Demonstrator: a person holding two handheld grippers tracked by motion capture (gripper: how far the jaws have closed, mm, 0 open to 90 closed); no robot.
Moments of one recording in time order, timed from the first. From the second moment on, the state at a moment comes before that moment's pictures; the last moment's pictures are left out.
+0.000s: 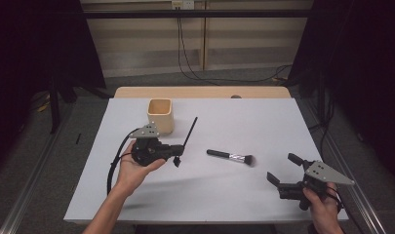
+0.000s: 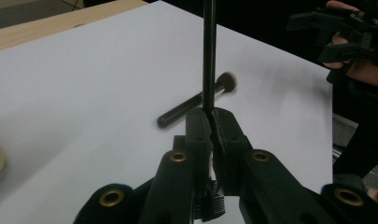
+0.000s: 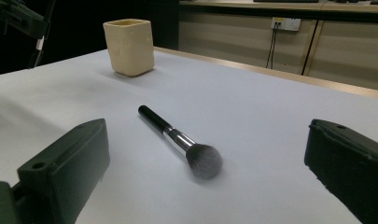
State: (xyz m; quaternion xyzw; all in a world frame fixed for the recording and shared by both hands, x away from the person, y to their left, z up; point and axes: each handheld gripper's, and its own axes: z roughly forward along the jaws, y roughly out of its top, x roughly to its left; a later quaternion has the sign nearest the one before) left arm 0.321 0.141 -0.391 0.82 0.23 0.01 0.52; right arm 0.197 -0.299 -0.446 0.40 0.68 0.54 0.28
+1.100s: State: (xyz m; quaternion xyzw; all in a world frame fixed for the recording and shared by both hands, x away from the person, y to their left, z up) left arm 0.298 0.071 -0.368 0.93 0.12 -0.05 0.33; right arm 0.211 -0.261 -0.421 0.34 0.74 0.54 0.22
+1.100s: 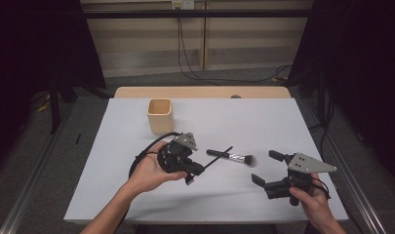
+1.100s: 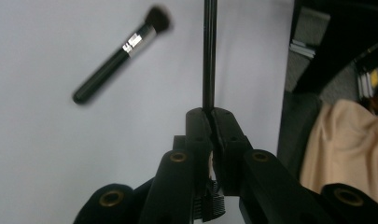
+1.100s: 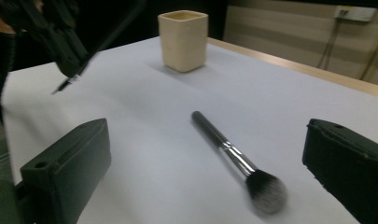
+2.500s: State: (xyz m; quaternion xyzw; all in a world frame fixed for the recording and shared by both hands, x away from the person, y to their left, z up) left arm 0.306 0.055 -0.365 0.99 0.05 -0.05 0.16; right arm 0.260 -0.193 -0.388 0.21 0.91 0.37 0.04
